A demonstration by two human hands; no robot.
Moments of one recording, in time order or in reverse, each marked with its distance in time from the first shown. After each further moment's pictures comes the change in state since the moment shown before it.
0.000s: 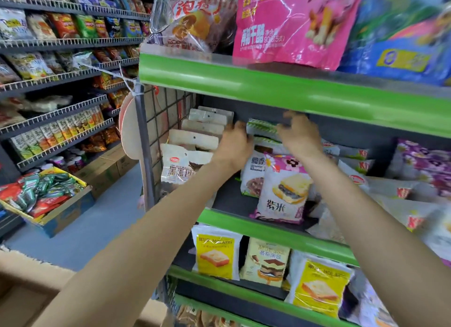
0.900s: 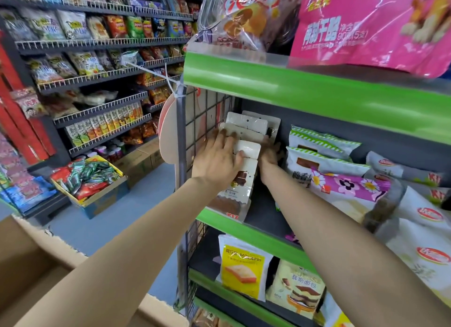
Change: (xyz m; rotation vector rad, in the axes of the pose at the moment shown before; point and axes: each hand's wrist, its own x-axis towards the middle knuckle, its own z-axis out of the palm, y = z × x) left_hand -0.003 -0.103 -0.035 0.600 0.113 -0.028; right_hand 0.042 -0.059 0.165 0.813 -0.257 0.360
